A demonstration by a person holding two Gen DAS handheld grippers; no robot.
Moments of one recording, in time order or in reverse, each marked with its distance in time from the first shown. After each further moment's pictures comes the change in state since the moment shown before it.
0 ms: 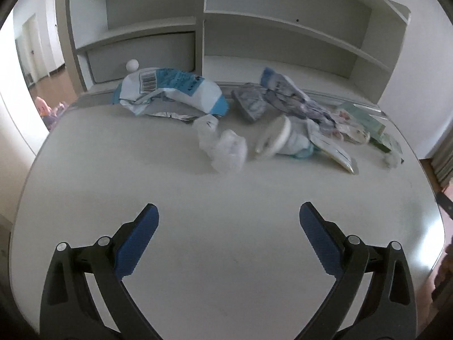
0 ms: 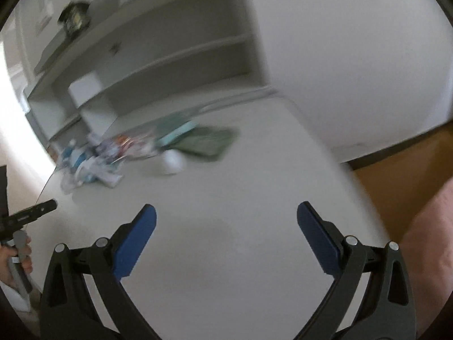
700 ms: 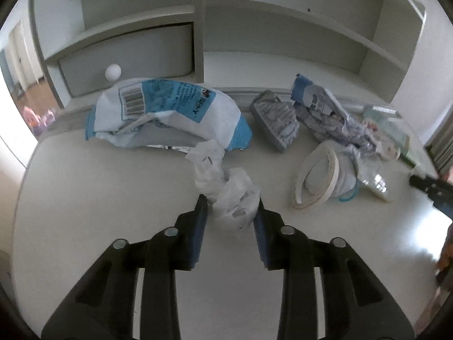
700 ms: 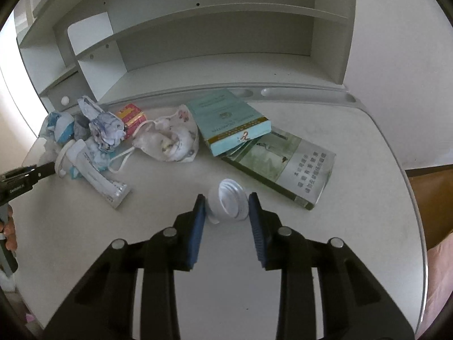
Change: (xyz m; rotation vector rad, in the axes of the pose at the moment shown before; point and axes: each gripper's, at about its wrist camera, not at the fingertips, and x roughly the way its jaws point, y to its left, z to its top) left arm 0.054 0.029 0.045 0.033 0.040 -0.047; right arm 0.099 0.065 0.035 -0.170 0.154 -0.026
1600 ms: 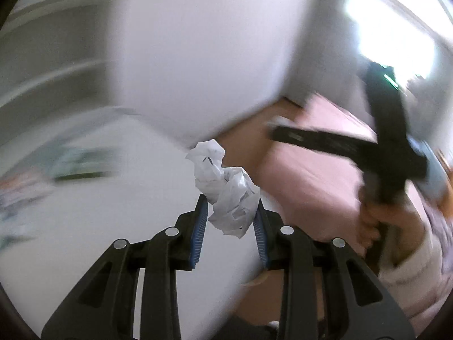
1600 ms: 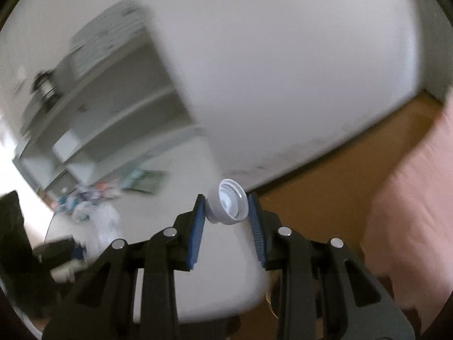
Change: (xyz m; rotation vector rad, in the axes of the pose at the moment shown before) left arm -0.106 -0.388 -0.102 0.602 -0.050 -0.700; right arm -0.210 -0.215 -0.154 0.451 -0.234 -0.082
